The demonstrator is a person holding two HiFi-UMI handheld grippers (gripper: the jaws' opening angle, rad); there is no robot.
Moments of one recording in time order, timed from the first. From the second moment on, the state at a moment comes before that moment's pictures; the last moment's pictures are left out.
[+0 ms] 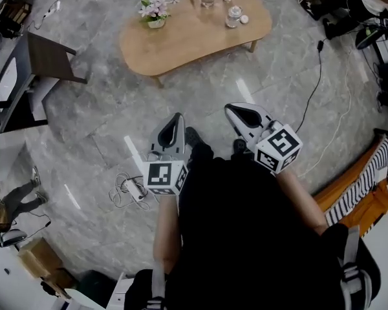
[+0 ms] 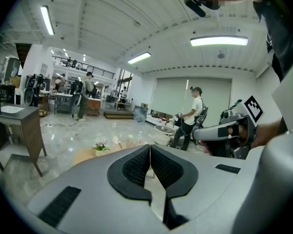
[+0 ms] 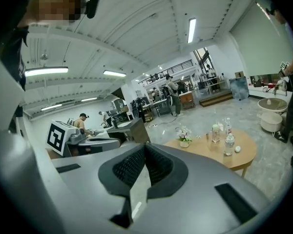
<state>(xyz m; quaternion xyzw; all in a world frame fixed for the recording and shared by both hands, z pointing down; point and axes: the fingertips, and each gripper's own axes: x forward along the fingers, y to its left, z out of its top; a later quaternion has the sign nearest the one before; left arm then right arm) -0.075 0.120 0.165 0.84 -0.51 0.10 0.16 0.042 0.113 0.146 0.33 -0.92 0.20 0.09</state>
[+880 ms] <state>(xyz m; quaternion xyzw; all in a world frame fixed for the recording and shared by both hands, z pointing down) -0.075 0.040 0.355 0.82 -0.49 0.15 0.26 0.027 0.035 0.357 0.29 -0.89 0.31 0.18</state>
